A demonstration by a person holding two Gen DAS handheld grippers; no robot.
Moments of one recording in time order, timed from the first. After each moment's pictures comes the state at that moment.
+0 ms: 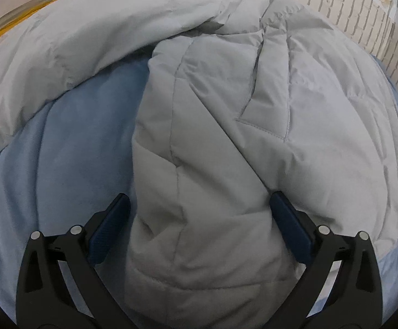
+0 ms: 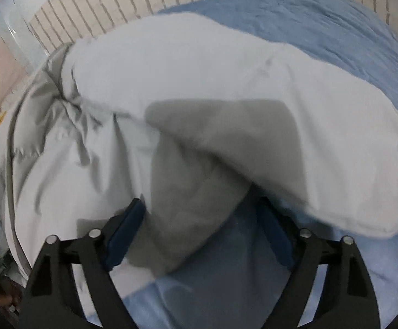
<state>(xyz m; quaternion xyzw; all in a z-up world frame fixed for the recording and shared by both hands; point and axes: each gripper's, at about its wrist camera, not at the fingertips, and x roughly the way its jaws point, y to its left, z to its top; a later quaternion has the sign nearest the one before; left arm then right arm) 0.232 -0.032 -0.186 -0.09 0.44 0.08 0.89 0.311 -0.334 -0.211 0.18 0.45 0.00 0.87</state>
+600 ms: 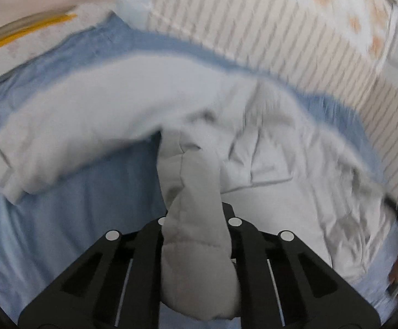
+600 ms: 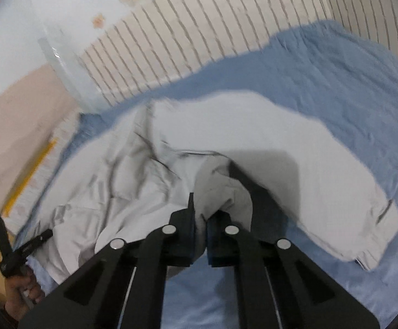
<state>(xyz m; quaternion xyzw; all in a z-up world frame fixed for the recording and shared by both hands) 0.205 0.030 -0.049 -0.18 0.34 0.05 0.92 0.229 -0.295 -0.040 0.21 0.31 0.09 0.92</state>
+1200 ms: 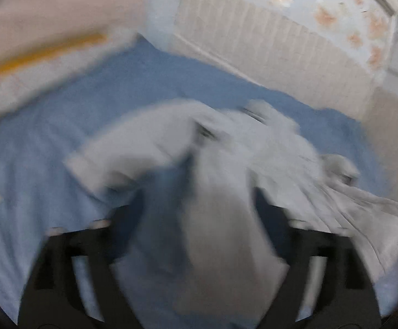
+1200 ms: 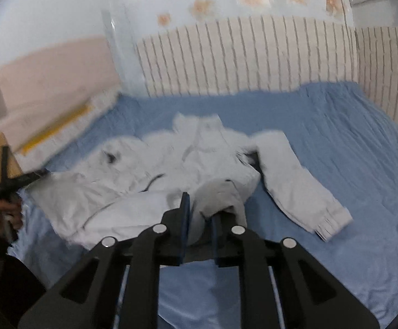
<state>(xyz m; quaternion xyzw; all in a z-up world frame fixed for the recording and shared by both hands) 0.086 0.088 0.005 -0.13 0.31 0.13 0.93 0.107 -0.274 0.012 0.07 0.33 0.12 0.93</state>
